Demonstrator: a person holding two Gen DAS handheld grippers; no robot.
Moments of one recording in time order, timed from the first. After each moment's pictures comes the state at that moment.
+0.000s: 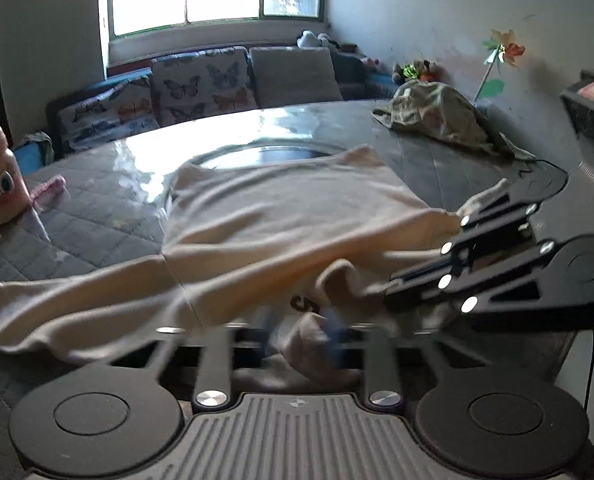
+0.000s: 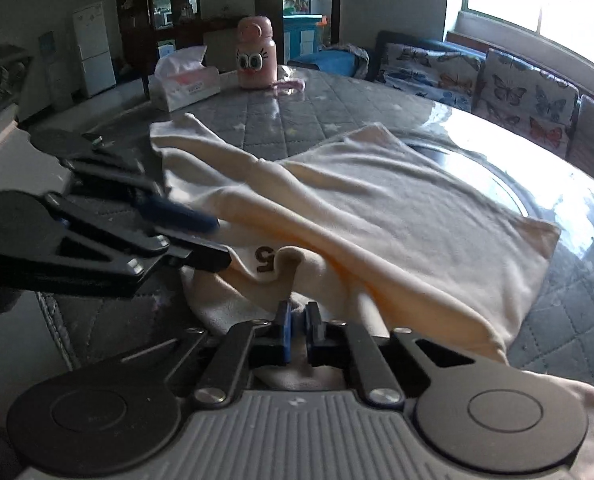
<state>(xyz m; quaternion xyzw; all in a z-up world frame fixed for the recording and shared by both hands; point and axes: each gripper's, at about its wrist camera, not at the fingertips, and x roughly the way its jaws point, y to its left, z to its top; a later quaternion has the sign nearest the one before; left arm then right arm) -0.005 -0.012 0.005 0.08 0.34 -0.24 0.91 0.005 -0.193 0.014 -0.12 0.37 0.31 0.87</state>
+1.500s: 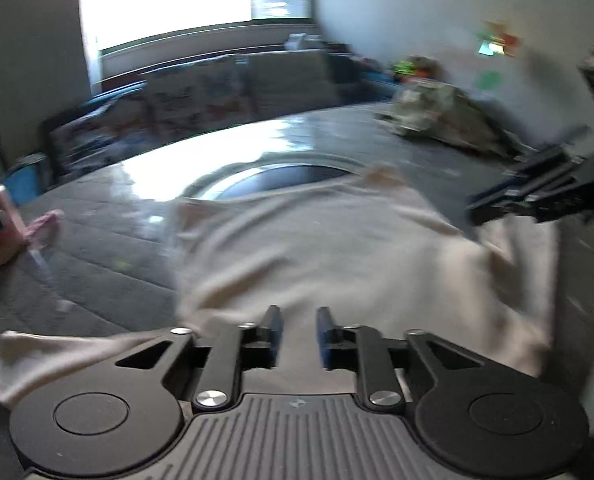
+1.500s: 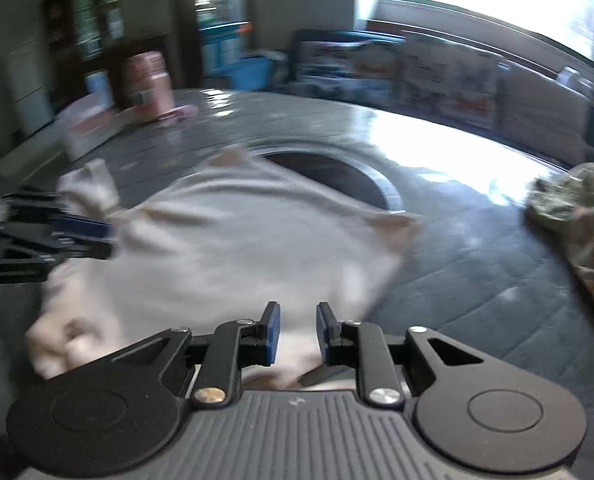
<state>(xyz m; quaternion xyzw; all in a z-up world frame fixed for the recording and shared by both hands) 0.057 -0.008 0.022 0.10 0.33 -0.21 0.91 0.074 -0.292 0.039 -0.07 0.39 0.19 0.90</state>
